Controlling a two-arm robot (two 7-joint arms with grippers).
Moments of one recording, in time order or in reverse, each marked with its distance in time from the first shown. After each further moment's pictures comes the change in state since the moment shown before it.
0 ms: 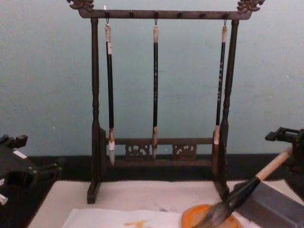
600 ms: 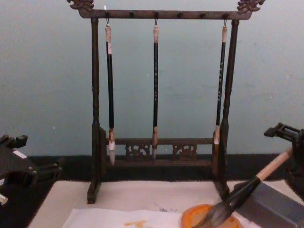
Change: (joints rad) left arm 0.000 0.000 0.000 0.000 0.000 0.000 0.000; right arm -0.002 0.001 -0.001 -0.003 0.001 0.000 -0.002
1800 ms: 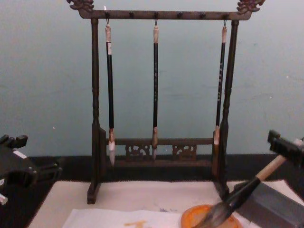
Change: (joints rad) left arm 0.000 0.000 0.000 0.000 0.000 0.000 0.000; right arm -0.370 0.127 -0.233 -0.512 -0.869 -0.738 -0.344
